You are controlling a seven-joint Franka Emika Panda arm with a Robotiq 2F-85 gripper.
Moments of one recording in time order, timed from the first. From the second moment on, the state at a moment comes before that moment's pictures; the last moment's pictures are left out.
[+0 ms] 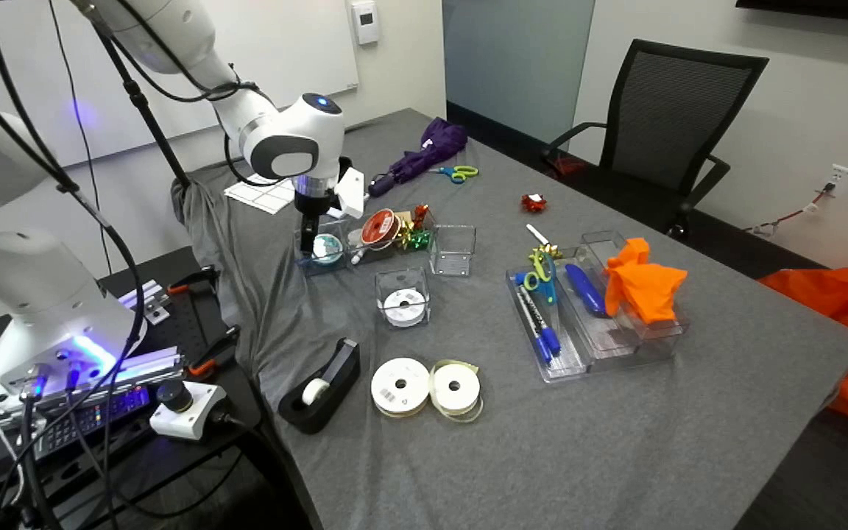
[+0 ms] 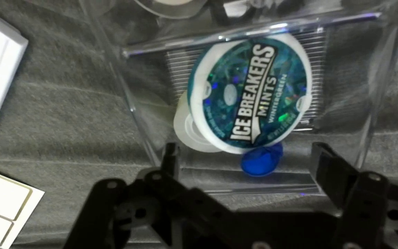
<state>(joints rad) -0.86 0.49 0.78 -2.44 -0.21 2.53 -2.60</state>
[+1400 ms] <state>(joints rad) -1.00 0.48 1.02 -2.45 -0.20 2.55 -2.60</state>
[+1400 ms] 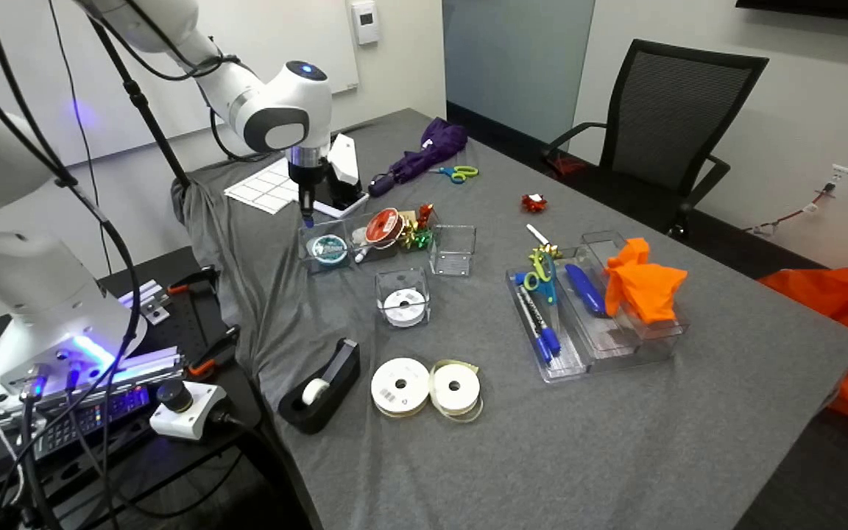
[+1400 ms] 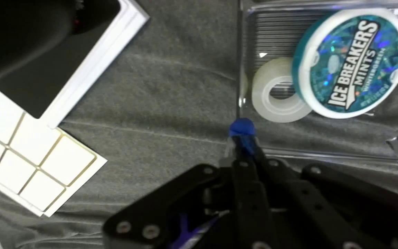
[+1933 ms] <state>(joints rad) -1.21 0.65 1.32 -2.48 -0.31 2.67 -2.60</state>
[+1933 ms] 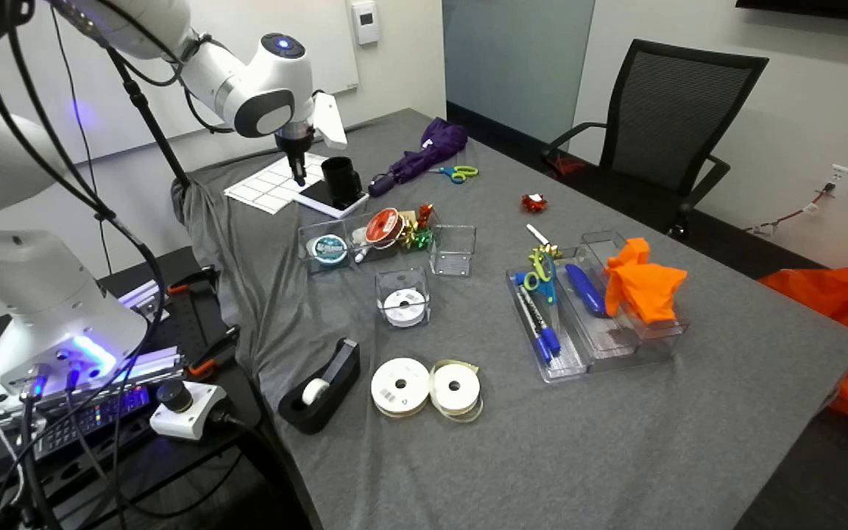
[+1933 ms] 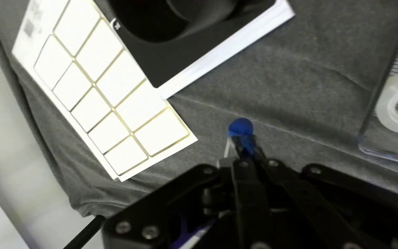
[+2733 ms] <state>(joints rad) -1.04 0.85 1.16 -2.43 -0.41 2.82 -2.60</state>
